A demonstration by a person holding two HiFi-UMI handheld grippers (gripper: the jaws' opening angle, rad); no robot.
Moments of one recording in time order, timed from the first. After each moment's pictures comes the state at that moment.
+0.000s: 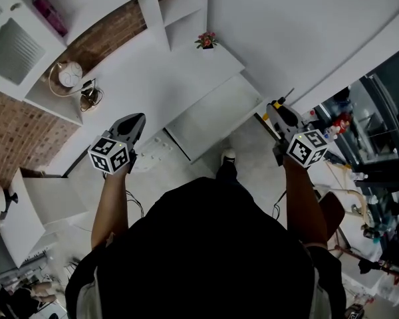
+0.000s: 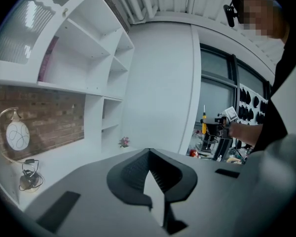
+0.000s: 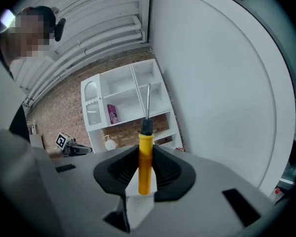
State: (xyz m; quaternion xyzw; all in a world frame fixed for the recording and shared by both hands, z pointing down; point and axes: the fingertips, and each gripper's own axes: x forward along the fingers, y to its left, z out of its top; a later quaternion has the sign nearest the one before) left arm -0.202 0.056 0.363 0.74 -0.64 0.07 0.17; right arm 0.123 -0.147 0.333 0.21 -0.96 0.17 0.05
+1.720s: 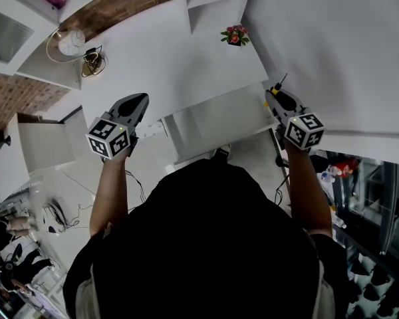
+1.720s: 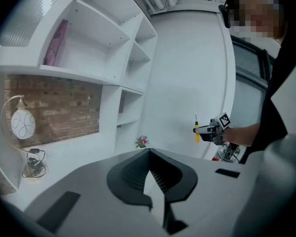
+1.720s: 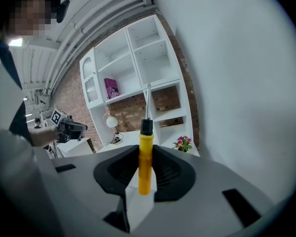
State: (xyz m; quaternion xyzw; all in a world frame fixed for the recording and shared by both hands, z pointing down) left arm -0.254 -0.067 0.396 0.65 -0.73 0.06 0.22; right arm -0.024 -0.344 0.432 0.05 -0.97 0.16 0.19
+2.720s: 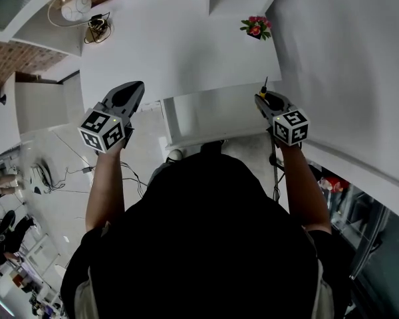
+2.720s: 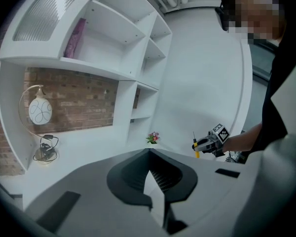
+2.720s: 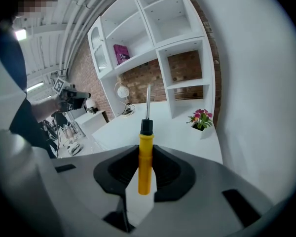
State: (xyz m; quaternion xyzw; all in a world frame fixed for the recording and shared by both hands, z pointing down) left arm -0.276 -0.053 0.424 0.58 -0.77 0.05 0.25; right arm -0.074 -0.326 0.551 -0.08 -0.94 0.11 0.32
